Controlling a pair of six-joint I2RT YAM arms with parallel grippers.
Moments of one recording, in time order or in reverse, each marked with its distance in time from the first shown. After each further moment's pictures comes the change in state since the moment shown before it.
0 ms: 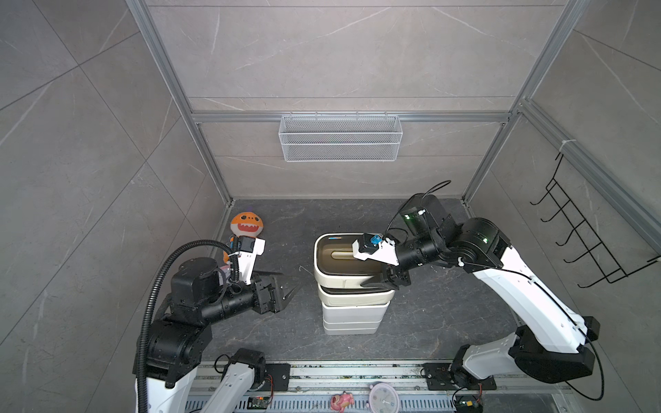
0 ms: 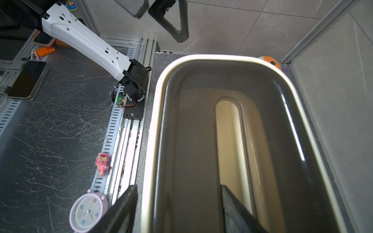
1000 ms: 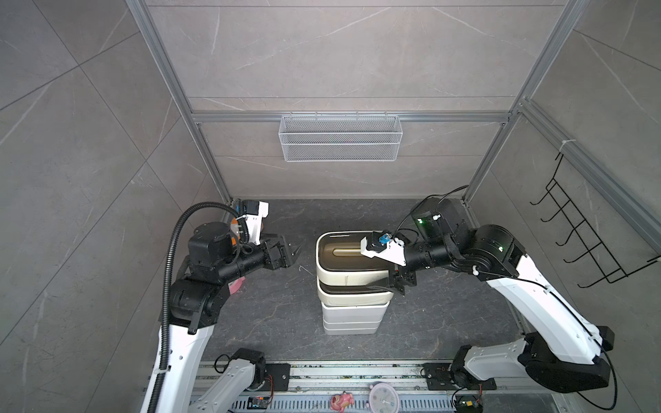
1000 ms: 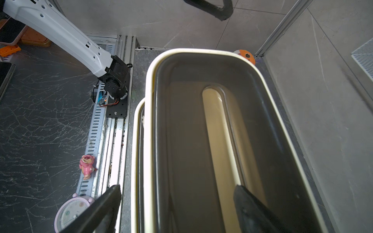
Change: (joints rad) left arm 0.000 0.214 0.038 0.335 -0.084 -0.019; right arm 0.000 -0.071 -0.053 0.042 0.110 0.049
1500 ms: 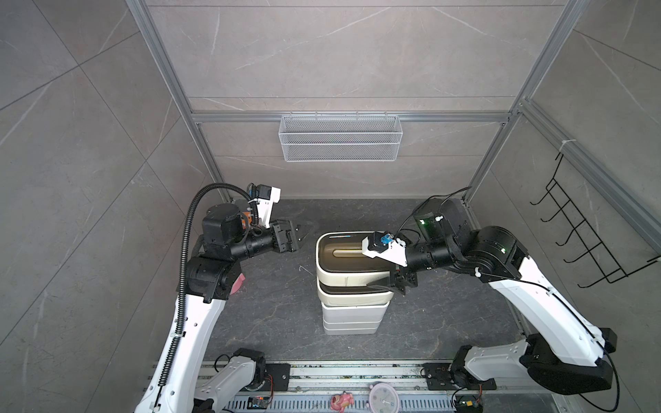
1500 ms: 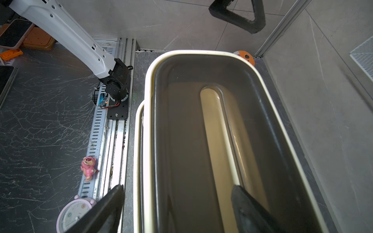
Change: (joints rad) left arm 0.000 0.095 0.002 0.145 0.163 -0.038; right arm 0.000 -0.008 -0.008 0.006 -0.011 0.014
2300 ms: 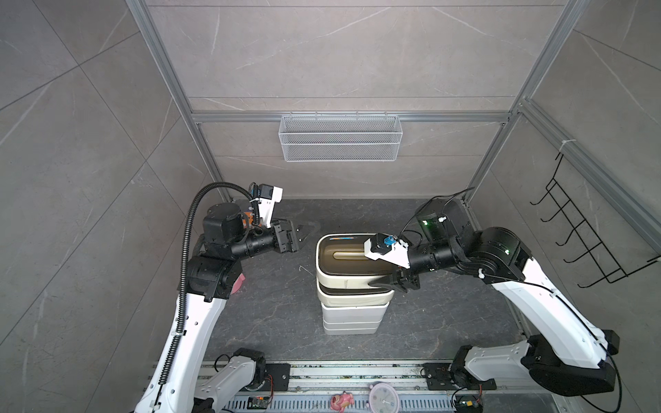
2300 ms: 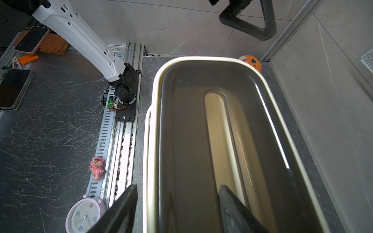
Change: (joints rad) left arm -0.005 0.006 0.000 0.007 0.021 0.000; right arm 0.000 -0.014 -0.002 -0.009 -0.043 0.004
